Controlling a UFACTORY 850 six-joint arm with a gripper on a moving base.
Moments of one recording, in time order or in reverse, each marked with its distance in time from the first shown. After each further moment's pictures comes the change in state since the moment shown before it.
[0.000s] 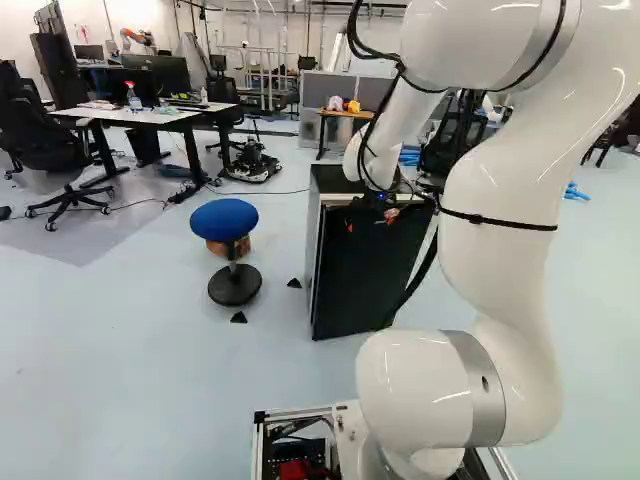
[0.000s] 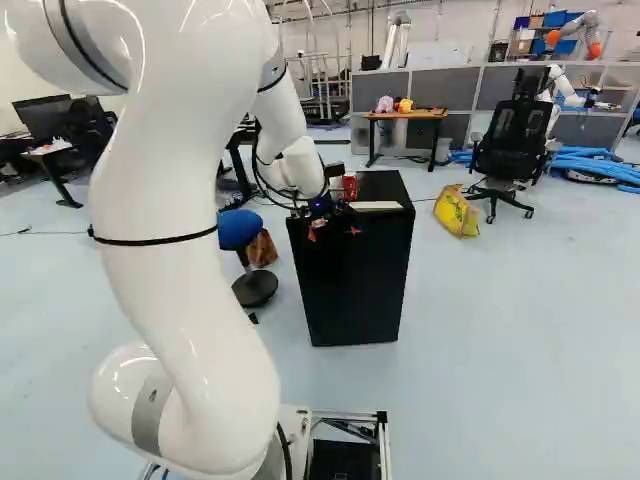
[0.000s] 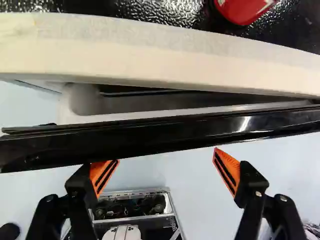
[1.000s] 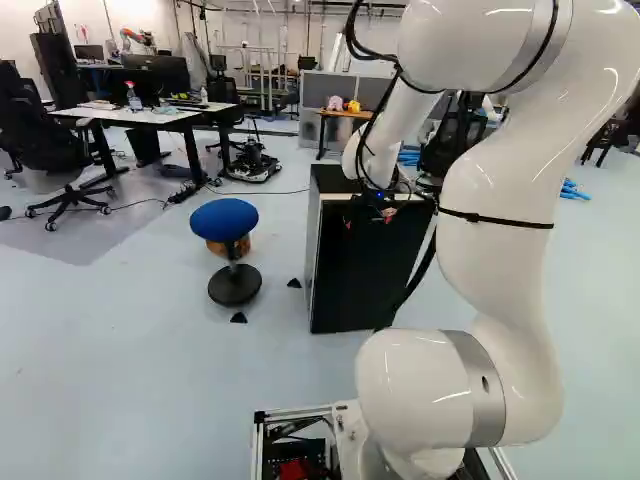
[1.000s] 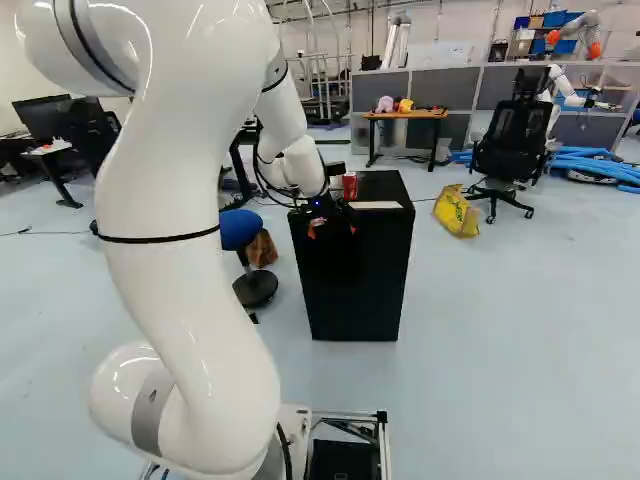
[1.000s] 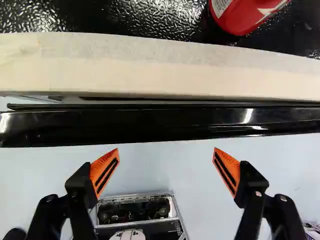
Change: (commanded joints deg) arm 0.1 -0.4 -0.6 1.2 1.0 0.0
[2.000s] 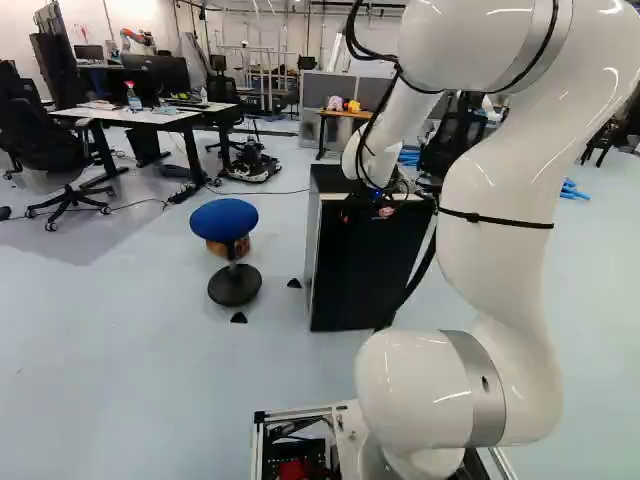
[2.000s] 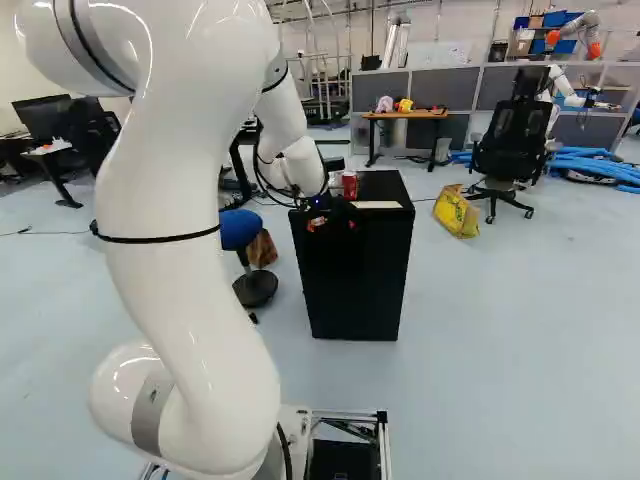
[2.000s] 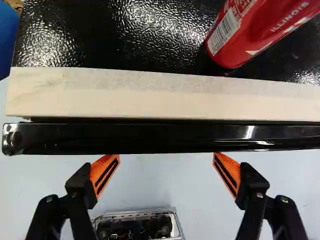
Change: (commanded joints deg) arm 0.0 0.0 0.0 0.0 5.8 0.0
